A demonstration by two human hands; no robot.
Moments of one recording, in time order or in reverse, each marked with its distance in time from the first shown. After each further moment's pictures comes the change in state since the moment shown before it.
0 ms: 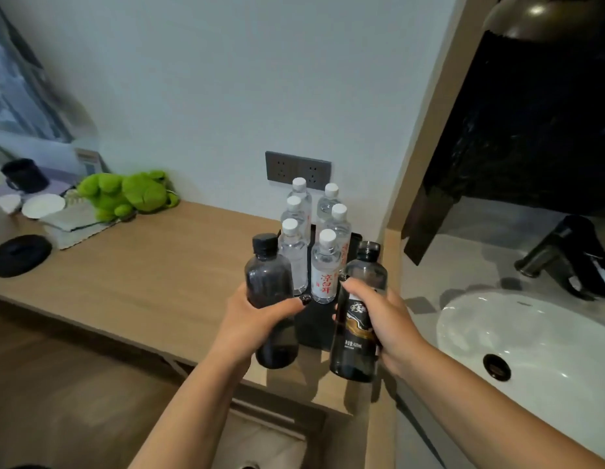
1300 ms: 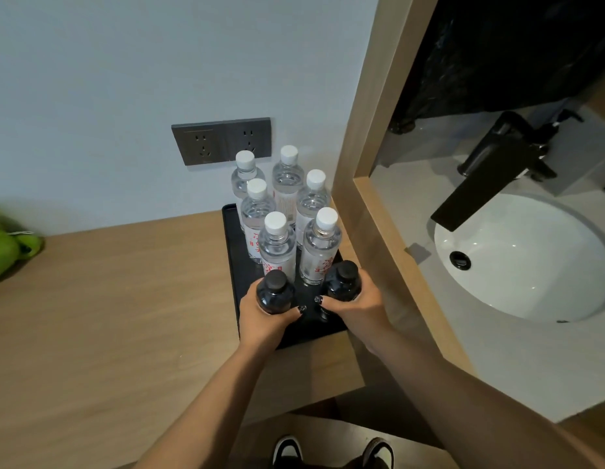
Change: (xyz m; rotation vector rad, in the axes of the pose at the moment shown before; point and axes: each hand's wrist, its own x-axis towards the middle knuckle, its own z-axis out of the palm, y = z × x) left_hand 0.176 -0.109 -0.039 0.349 -0.286 0.004; right_hand 0.094 0.091 0.086 -0.189 0.603 -0.071
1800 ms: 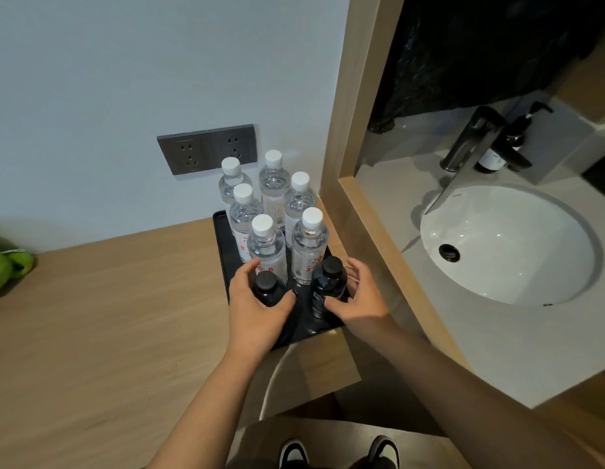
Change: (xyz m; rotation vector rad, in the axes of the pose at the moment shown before) left_hand -0.023 0.044 -0.010 0.062 0.016 0.183; right_hand -0.018 -0.018 -0.020 -0.124 -0.099 -0.027
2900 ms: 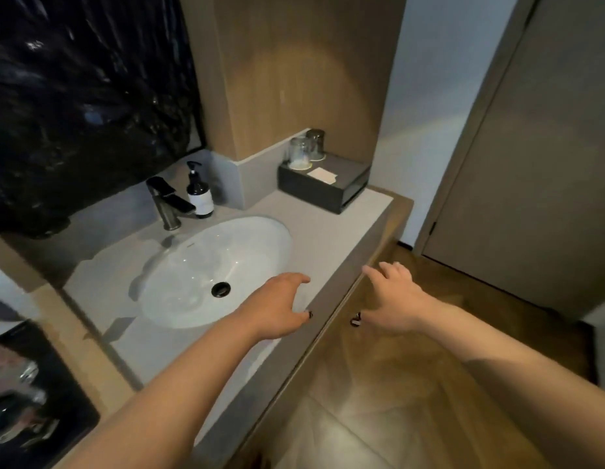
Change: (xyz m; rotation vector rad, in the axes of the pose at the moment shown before) left_hand -0.227 0.234 0.370 0.813 -1.056 0.804; right_hand -0.221 0.151 -0.469 -0.735 0.257 0.334
